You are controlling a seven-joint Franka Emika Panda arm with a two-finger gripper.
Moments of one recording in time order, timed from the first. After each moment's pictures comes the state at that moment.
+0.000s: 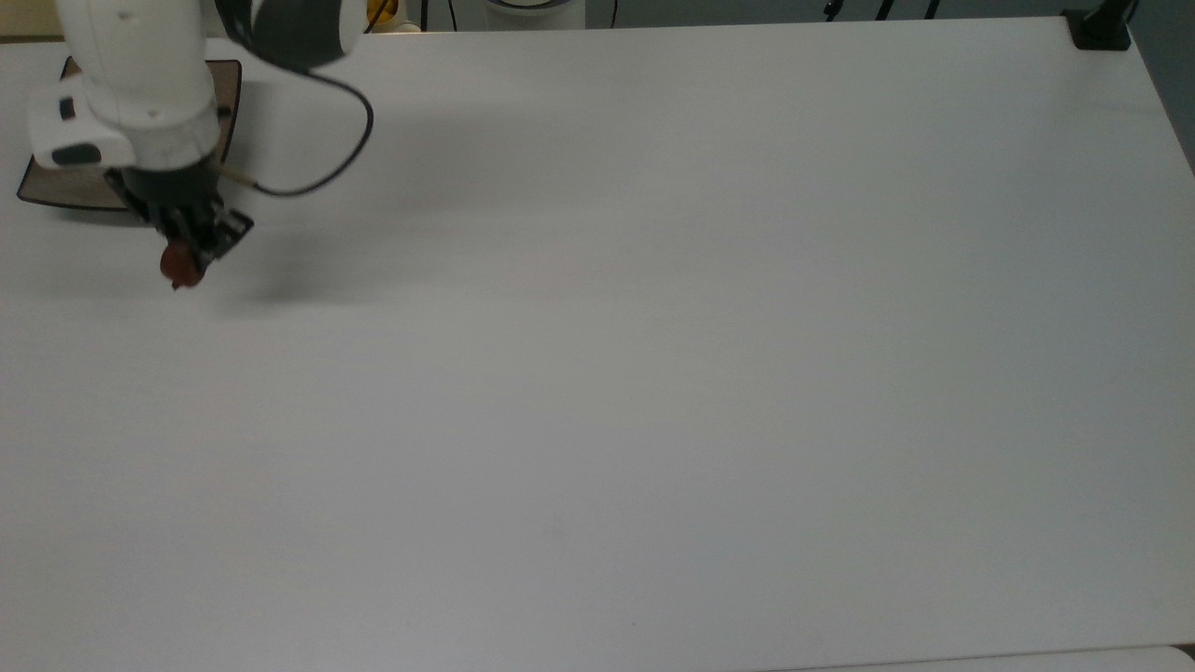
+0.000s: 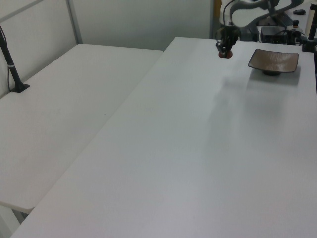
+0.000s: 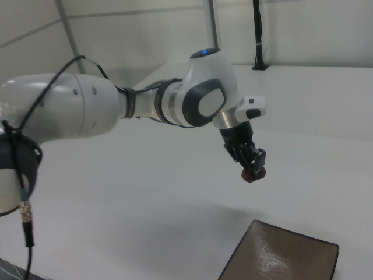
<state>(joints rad) -0.30 0.39 0.03 -1.59 -0.24 2.14 0.16</state>
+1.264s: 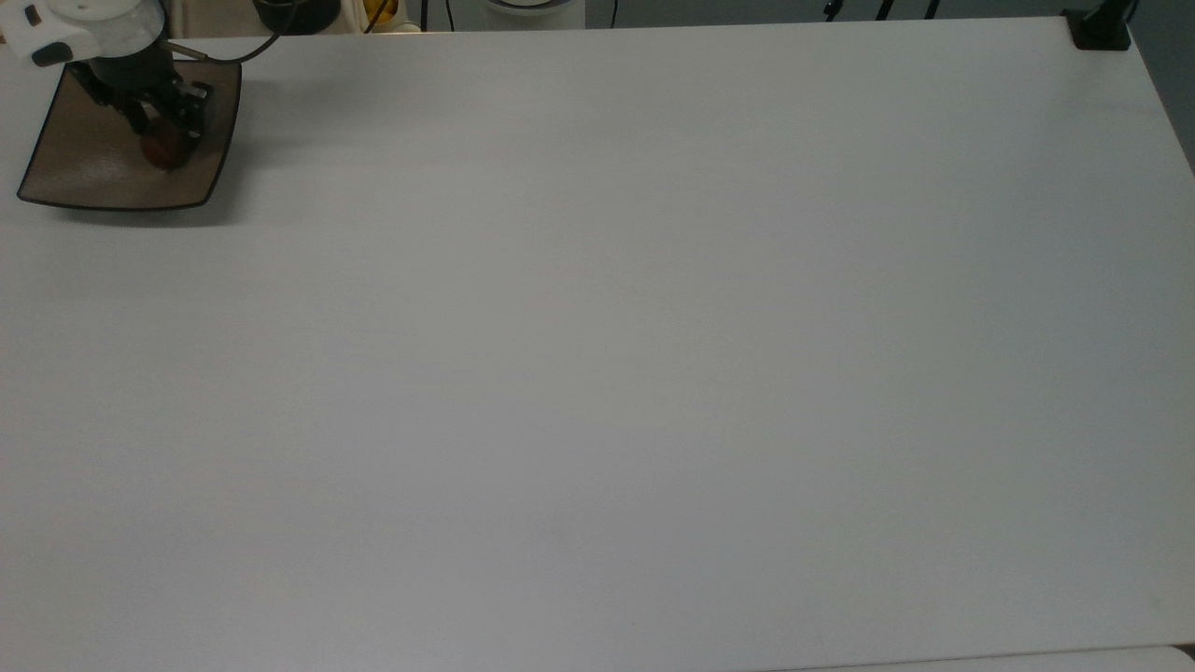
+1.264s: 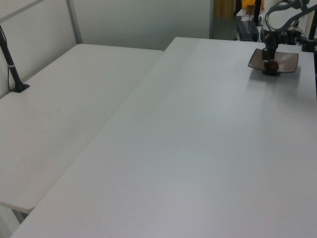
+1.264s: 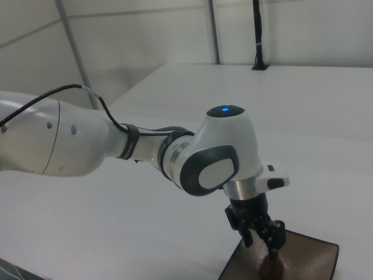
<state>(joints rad) -0.55 0.19 0.02 -2.01 -0.21 2.25 -0.26</state>
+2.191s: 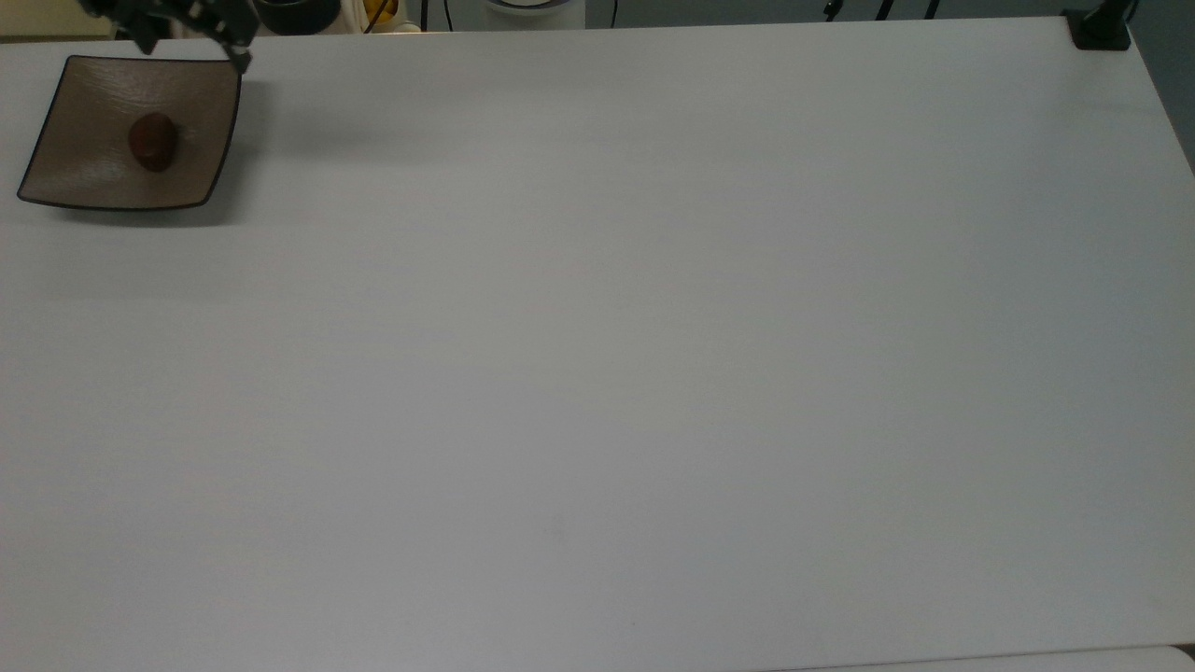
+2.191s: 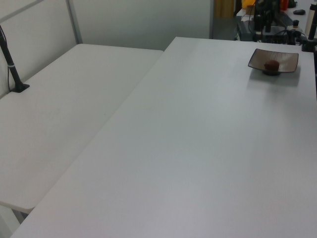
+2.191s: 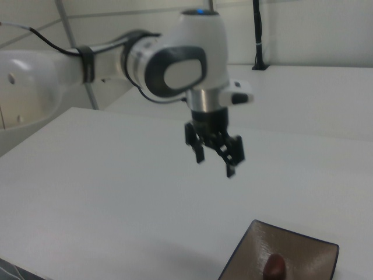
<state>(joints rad) -0.41 0.09 0.04 -1.68 -0.01 1.74 -0.20</state>
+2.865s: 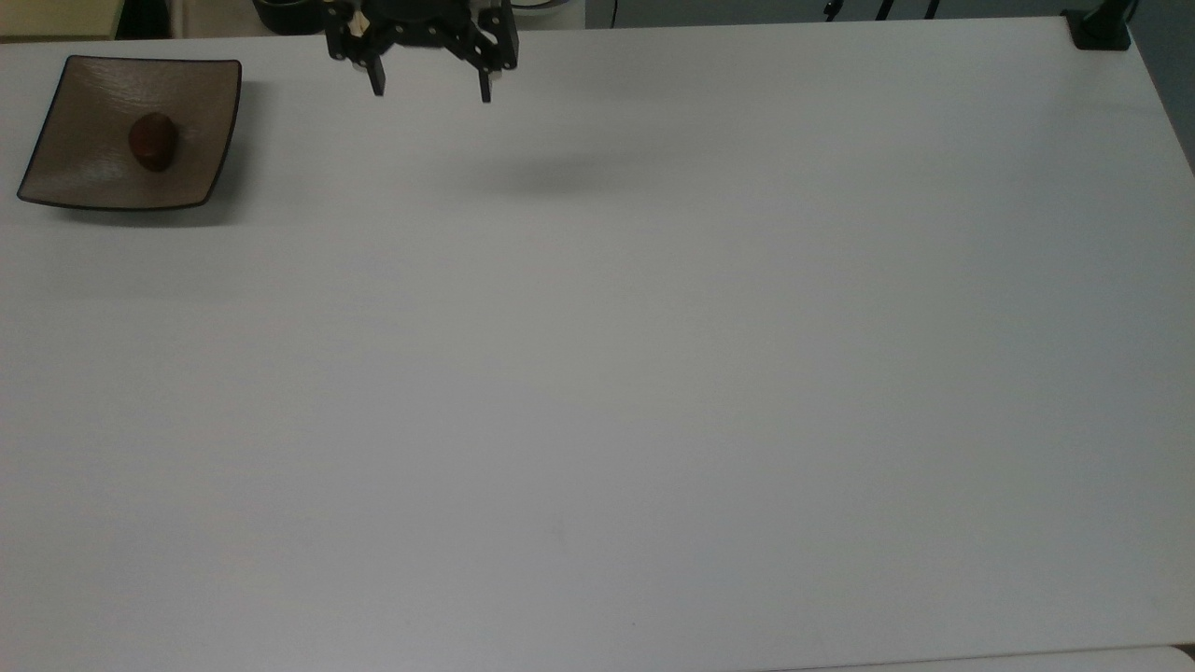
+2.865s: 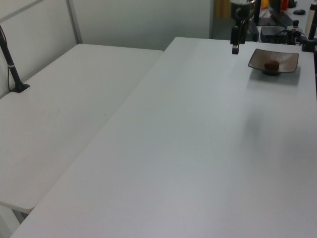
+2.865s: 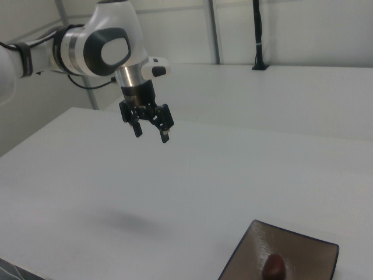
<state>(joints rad) -0.02 0.01 0.04 -1.77 -0.04 1.80 -0.02</state>
